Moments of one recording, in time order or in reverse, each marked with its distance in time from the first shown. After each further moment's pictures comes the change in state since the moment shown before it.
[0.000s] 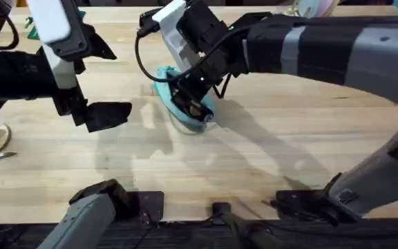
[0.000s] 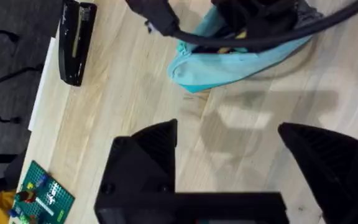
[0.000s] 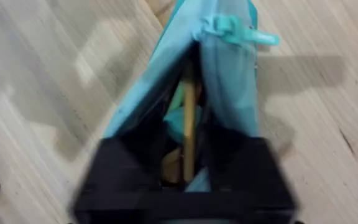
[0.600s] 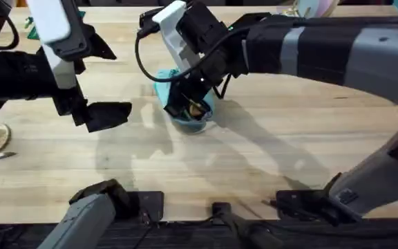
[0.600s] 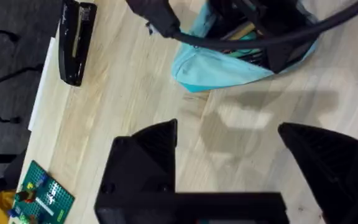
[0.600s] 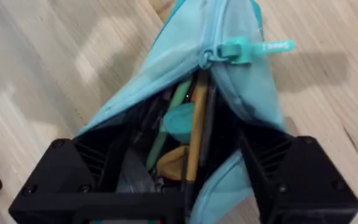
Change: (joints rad) left arm 0.000 0.000 0.000 0.000 0.000 0.000; right arm 0.002 0.000 0.000 -0.008 0.000 0.001
